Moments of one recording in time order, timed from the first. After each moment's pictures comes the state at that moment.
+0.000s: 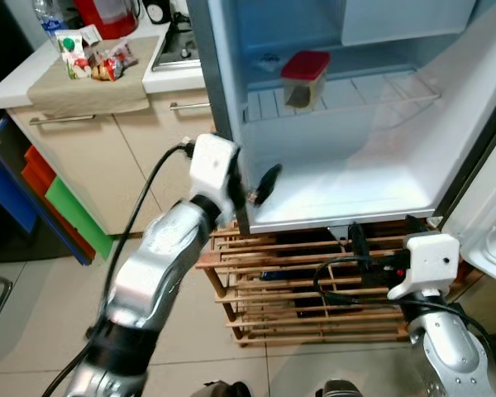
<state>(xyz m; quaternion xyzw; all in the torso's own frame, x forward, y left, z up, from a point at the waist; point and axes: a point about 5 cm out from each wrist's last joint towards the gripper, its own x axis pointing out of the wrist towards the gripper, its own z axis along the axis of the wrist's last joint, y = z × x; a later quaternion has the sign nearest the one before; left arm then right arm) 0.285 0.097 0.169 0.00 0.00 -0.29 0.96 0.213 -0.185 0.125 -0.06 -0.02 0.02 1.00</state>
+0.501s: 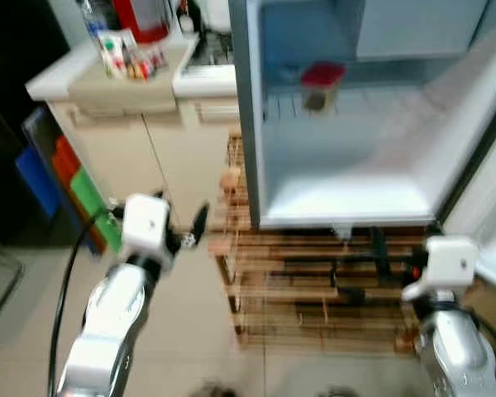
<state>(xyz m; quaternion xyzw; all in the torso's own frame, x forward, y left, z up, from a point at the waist) 0.256 0.165 0.127 0.06 -0.02 -0.06 1.00 0.218 -0.200 0.124 -0.05 -0.04 -0.04 1.00</state>
